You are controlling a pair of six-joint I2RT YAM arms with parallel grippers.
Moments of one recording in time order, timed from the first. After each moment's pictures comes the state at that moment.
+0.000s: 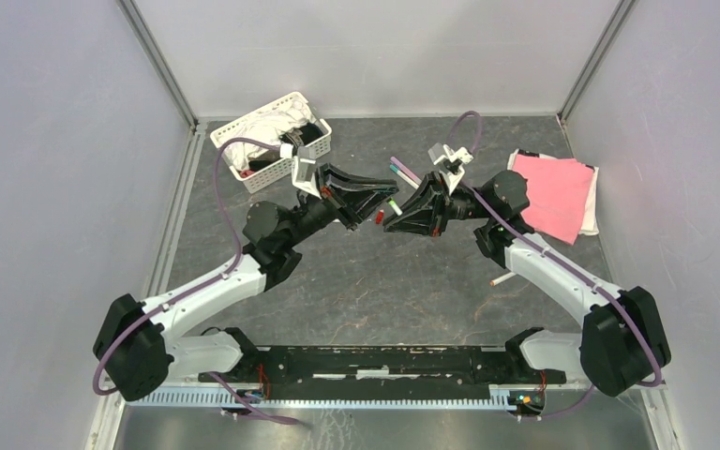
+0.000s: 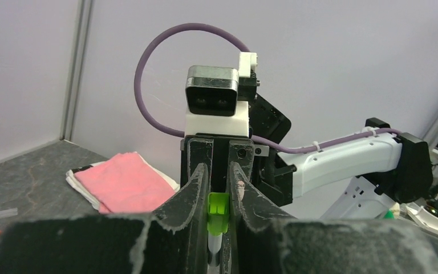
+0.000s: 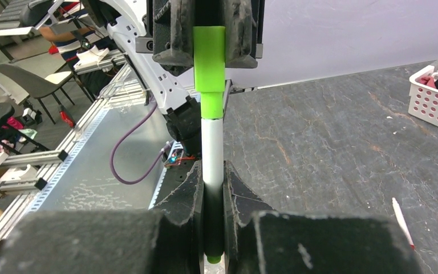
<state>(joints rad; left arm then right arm) -0.76 1.19 0.78 0.94 0.42 -0.61 0.47 1.26 0.79 0.83 -1.18 0.60</state>
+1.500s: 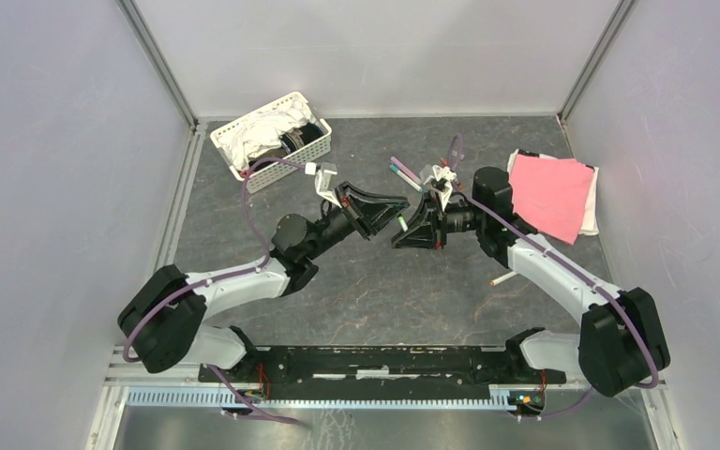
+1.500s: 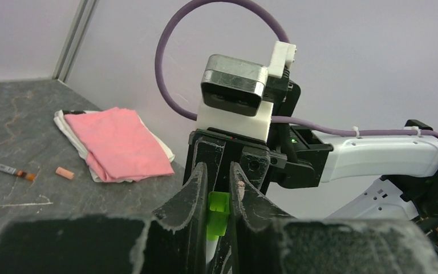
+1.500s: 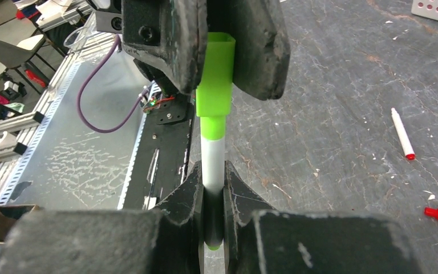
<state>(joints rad) -0.82 1.38 0.63 1.17 0.26 -0.73 0.42 1.26 0.77 0.27 -1.23 0.13</state>
